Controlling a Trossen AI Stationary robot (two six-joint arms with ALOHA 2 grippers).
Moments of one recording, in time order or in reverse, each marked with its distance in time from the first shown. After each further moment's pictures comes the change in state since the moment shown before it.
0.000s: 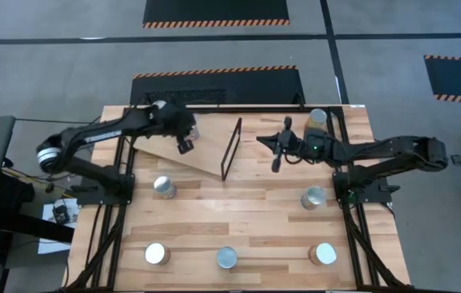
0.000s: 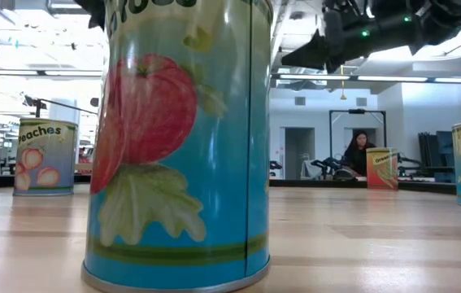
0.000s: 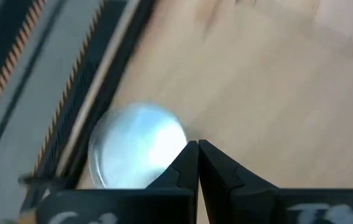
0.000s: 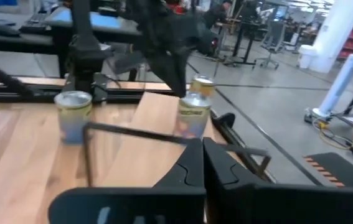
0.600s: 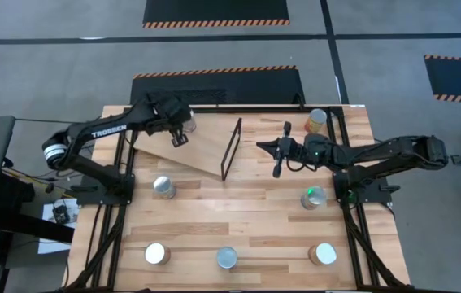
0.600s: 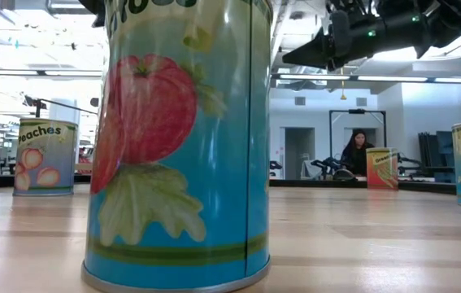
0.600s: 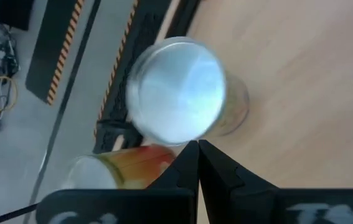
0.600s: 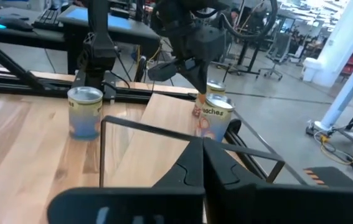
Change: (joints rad) left arm 0.055 0.033 0.043 -0.116 -0.242 0.044; right arm 0.051 0.000 -0.029 0.051 0.029 -0.058
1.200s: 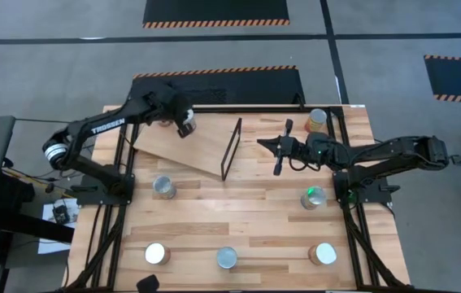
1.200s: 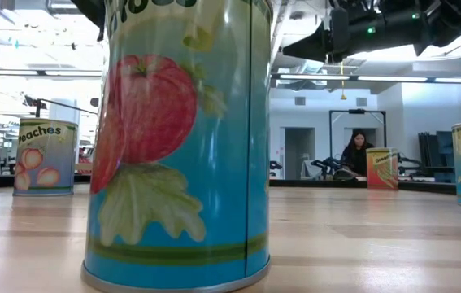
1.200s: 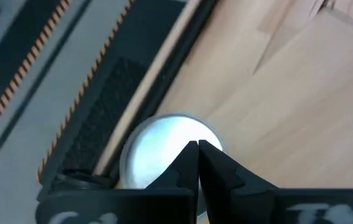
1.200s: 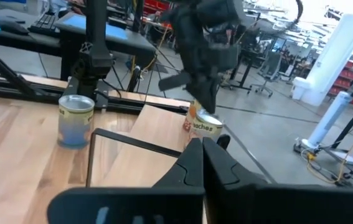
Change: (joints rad) left arm 0.123 0.035 -0.001 0.202 0.275 0.007; right arm -0.008 -0.014 0.001 0.039 -0.003 -0.082
